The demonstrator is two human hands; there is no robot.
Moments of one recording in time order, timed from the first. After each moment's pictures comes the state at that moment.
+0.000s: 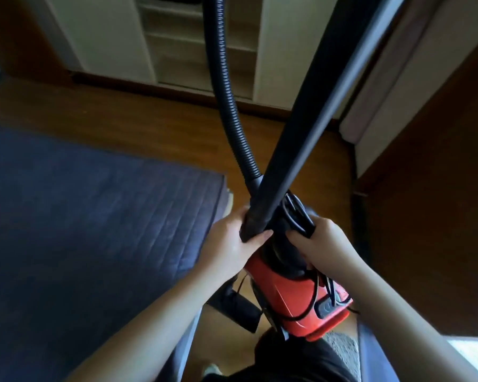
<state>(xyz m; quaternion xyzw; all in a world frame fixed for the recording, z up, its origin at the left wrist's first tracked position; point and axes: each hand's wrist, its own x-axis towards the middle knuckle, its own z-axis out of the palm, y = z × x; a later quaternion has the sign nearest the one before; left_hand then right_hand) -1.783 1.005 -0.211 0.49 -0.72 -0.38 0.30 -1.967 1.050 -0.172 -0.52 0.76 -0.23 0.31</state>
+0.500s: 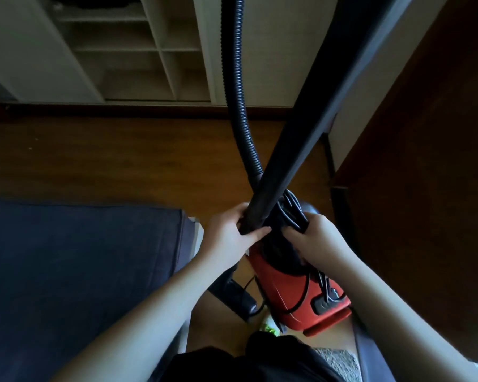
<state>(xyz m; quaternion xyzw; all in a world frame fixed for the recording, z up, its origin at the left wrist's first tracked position) -1.993 0.821 -0.216 0.45 -0.76 -0.42 0.21 -2.161 0.898 -0.186 -0.43 0.79 -0.26 0.35</state>
